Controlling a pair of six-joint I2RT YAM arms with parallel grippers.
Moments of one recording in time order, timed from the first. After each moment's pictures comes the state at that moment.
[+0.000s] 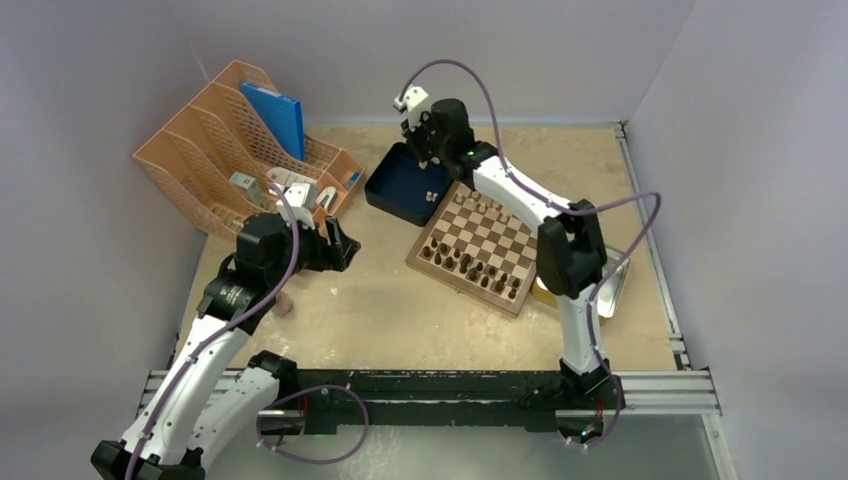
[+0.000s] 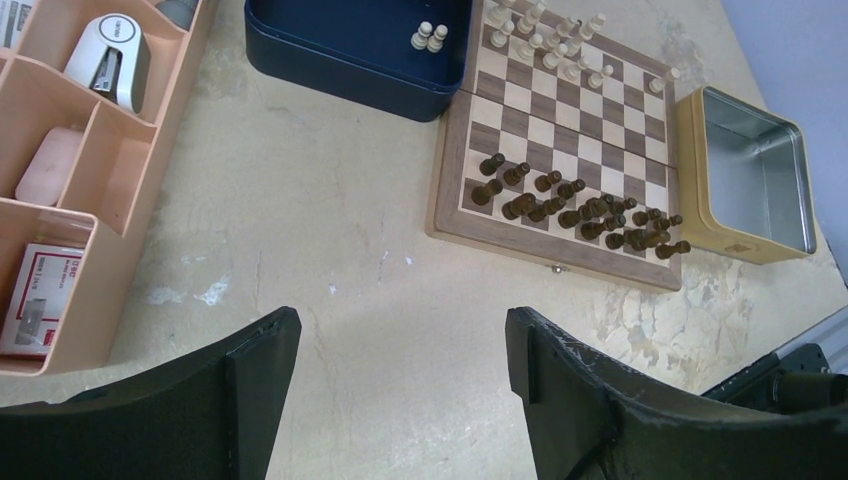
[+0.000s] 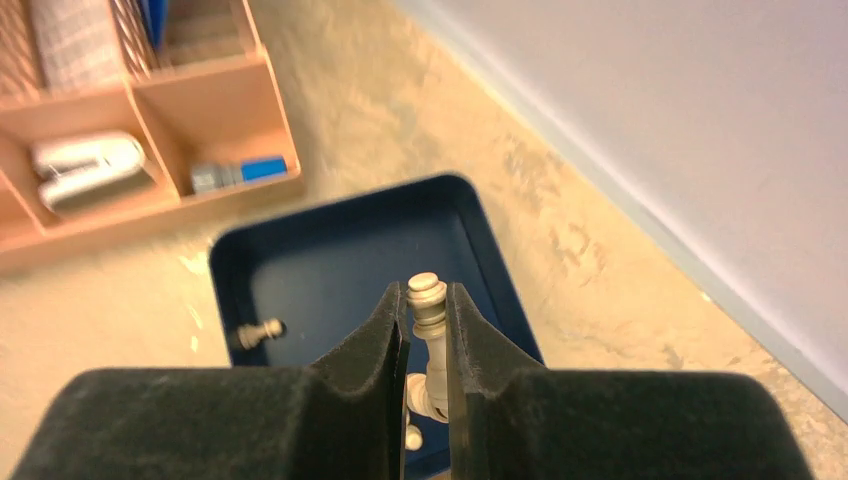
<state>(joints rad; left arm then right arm) -0.35 0.73 0.80 -0.49 0.15 -0.33 0.57 2.14 1.87 -0.15 -0.11 -0.26</state>
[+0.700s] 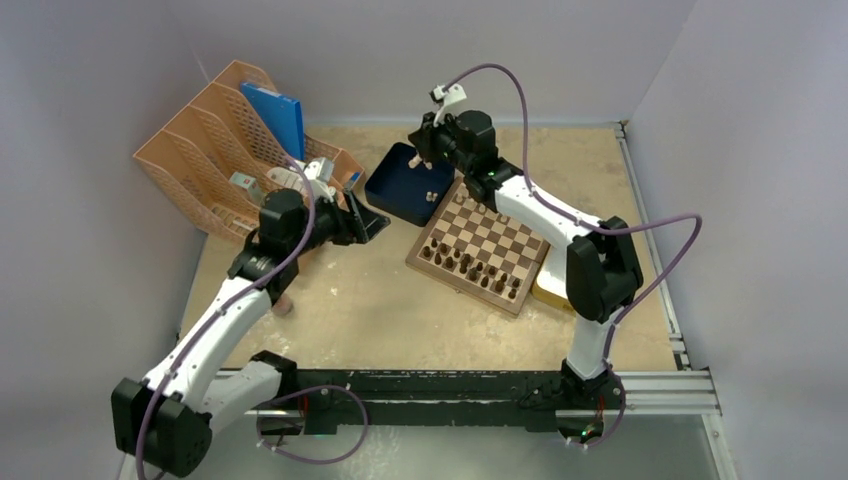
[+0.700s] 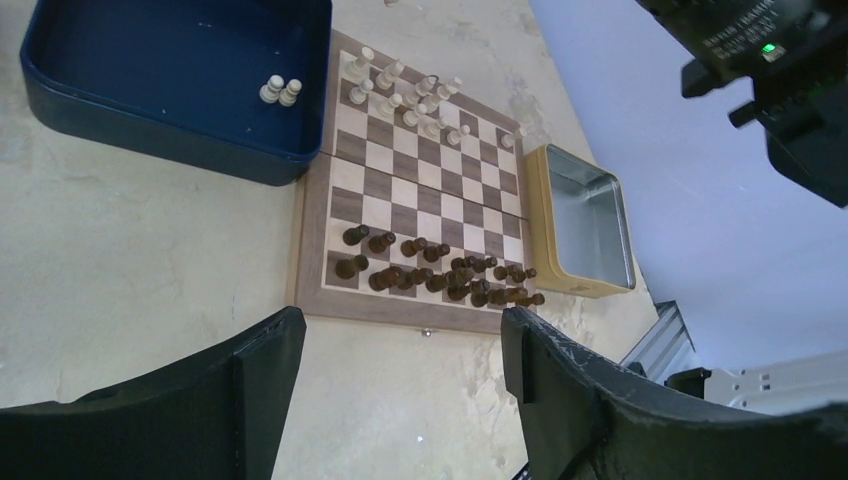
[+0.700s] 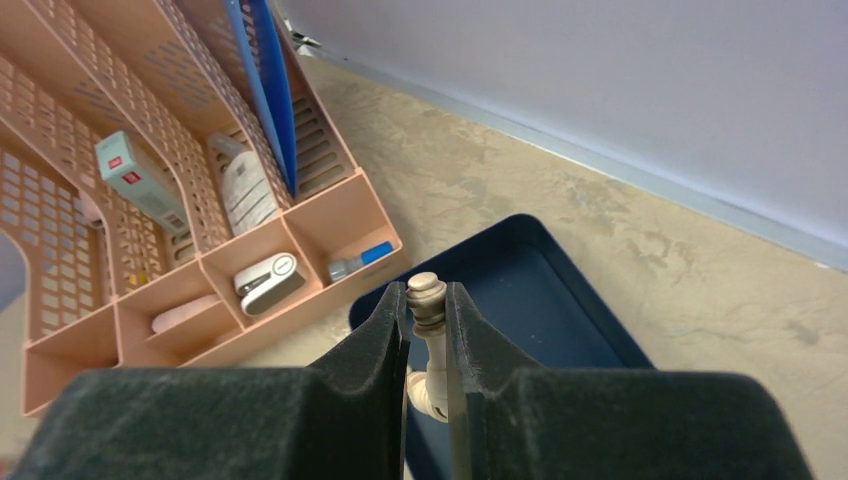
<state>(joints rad) -0.35 0.93 0.79 -0.15 0.36 -0.55 0.57 1.87 1.54 0.19 -0.10 0.15</state>
